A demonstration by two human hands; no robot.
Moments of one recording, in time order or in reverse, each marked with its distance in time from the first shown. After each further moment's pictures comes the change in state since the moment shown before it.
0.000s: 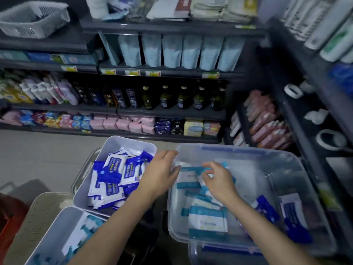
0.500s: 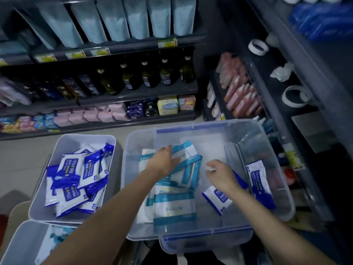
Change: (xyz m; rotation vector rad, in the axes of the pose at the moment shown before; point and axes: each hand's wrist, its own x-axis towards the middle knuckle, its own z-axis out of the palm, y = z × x) left_hand 0.069 0.058 0.136 0.123 -0.549 -0.255; right_hand -0.002 0.140 -0.049 0.029 -0.103 0.406
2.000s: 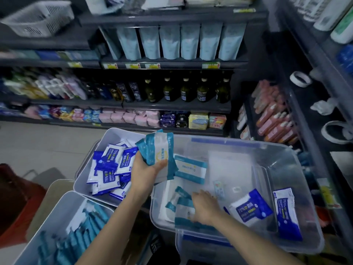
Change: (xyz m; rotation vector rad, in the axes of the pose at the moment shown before) left_hand -0.118 -0.066 -0.043 -1.135 0.688 -0.218; right_hand -0.038 -0.043 0.092 -0.822 -0.367 -0.458
